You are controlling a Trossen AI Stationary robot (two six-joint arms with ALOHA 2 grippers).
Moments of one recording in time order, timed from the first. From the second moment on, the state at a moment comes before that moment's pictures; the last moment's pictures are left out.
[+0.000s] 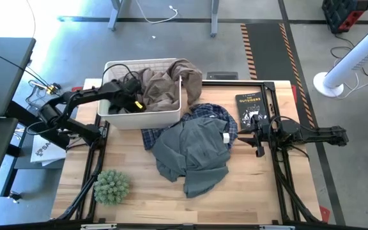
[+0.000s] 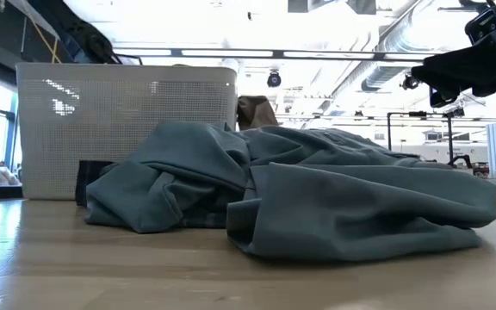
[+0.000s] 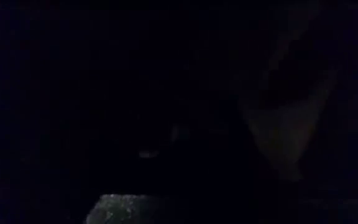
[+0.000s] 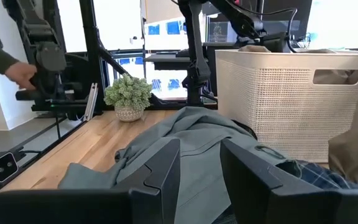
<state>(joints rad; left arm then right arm) 0.81 1.41 0.74 -0.78 0.03 -0.45 0.06 0.01 0.01 0.02 0.00 0.00</state>
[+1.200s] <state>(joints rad) 0.53 1.57 1.10 0.18 -0.09 0.07 0.06 0.01 0.01 0.02 0.00 0.00</state>
